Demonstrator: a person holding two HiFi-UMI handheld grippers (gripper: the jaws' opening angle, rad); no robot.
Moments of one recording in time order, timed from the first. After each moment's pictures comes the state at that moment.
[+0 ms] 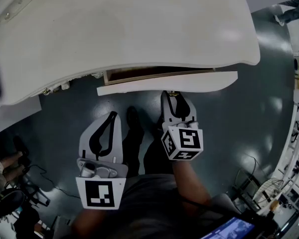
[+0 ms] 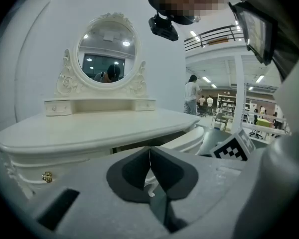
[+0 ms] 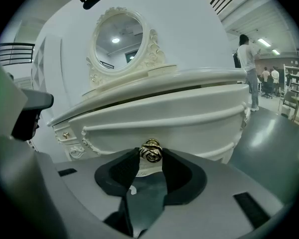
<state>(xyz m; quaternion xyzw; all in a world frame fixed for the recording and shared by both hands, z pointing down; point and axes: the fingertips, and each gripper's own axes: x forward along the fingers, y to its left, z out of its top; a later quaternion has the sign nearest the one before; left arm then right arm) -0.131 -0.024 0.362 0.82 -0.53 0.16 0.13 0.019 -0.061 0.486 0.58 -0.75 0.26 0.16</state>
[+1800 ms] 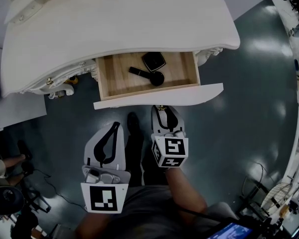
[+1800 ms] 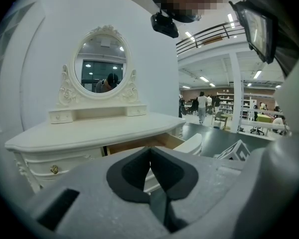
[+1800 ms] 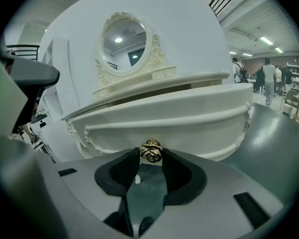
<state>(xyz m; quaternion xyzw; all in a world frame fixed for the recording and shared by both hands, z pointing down) -0.081 0.065 0.329 0.82 -0.54 0.17 0.10 0.033 0.035 0.485 0.57 -0.77 0.26 0.16</state>
